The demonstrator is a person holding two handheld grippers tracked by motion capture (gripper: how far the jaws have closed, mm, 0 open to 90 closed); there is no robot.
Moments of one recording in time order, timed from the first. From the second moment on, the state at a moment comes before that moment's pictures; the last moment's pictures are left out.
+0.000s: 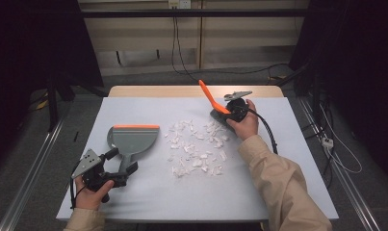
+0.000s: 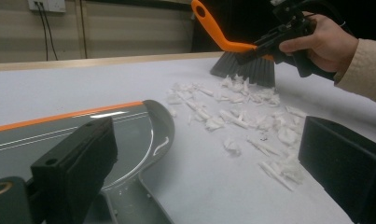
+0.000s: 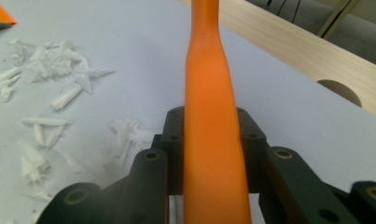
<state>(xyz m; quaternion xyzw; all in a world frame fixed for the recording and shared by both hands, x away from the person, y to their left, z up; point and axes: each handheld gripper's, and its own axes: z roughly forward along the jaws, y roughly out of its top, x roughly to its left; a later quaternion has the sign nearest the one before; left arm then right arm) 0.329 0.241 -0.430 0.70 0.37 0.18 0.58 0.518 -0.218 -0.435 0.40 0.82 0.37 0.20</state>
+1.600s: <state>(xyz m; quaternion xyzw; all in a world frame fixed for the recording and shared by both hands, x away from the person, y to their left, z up) 0.331 0.233 -0.429 0.71 0.35 0.19 0.58 0.483 -0.198 -0.420 0.31 0.83 0.40 0.22</state>
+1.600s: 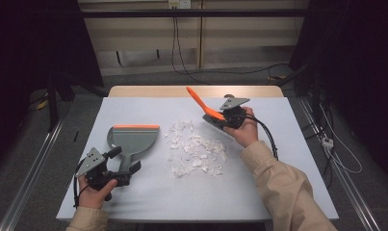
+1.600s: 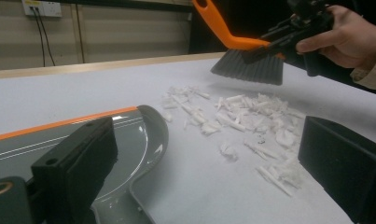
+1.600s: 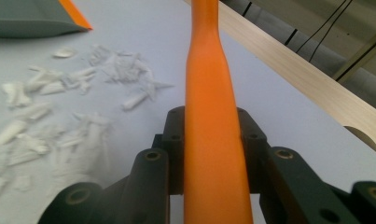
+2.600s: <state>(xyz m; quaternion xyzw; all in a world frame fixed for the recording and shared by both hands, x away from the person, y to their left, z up) 0.332 0.230 -0.431 0.71 0.35 0.18 0.58 0.496 -0.190 -0.419 0.29 0.81 0.46 0.21</state>
